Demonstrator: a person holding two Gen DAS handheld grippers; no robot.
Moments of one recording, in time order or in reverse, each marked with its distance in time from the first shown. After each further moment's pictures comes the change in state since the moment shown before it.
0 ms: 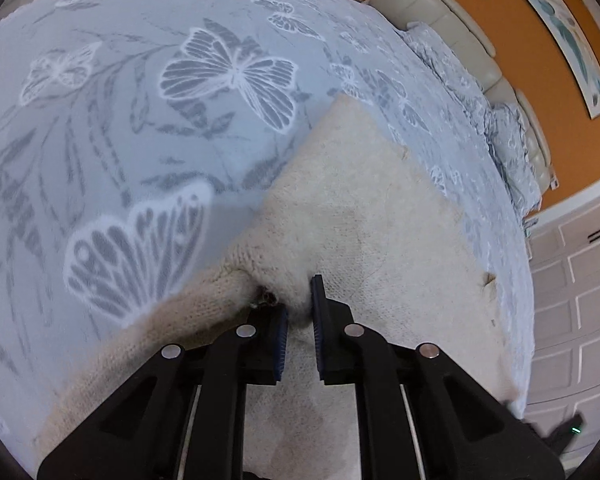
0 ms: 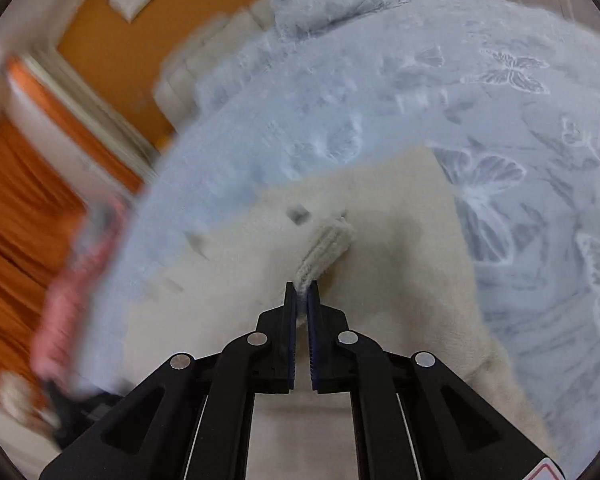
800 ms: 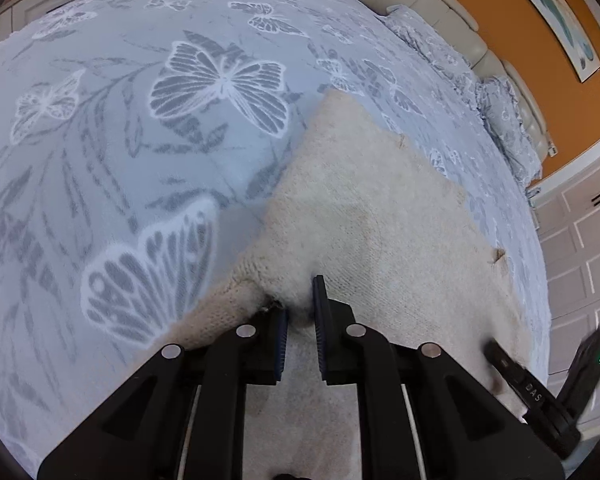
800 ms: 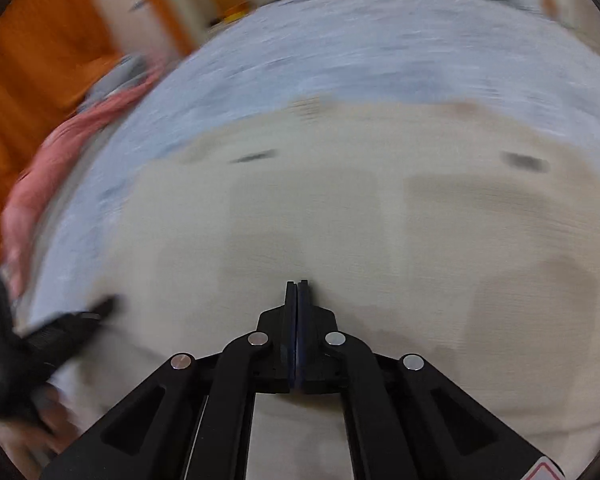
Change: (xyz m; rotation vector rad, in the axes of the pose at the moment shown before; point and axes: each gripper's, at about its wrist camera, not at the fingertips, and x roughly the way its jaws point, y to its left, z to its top) left arm -0.009 0.009 0.005 0.107 0.018 -0.004; right arm 0.075 0.120 -0.037 -0.367 0.196 -0.024
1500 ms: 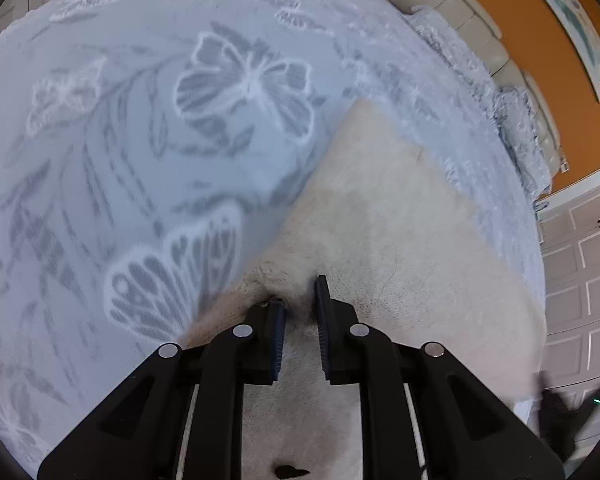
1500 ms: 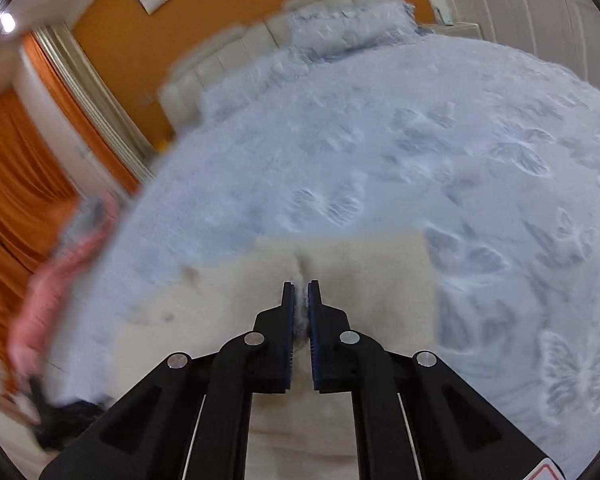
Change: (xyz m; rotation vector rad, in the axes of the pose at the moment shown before) left arm -0.008 0.005 0.007 -0.081 0.050 0.059; right arm -0.100 -0.138 0.022 0.279 -0.234 -0.063
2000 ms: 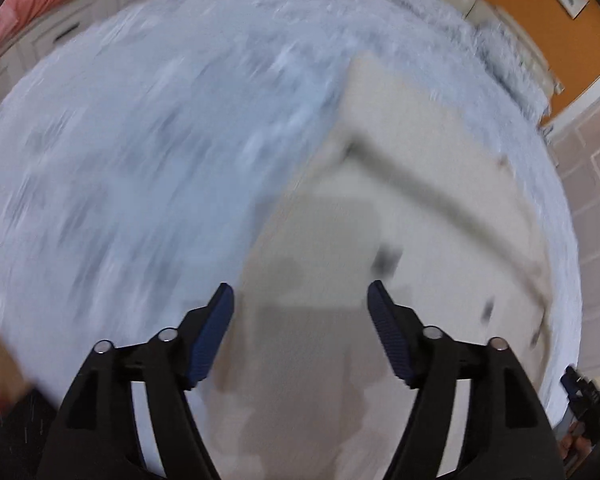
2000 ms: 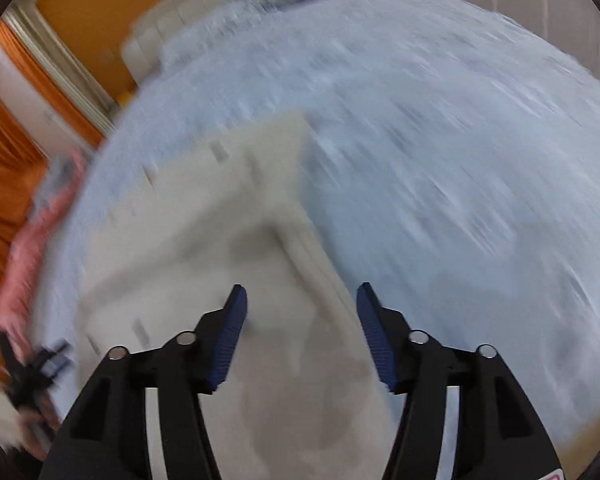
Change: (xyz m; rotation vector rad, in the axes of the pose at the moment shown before) left arm -0.106 0.049 -0.098 0.223 0.099 0.116; right arm -0.140 -0.074 -0.114 0.033 0.185 -0.121
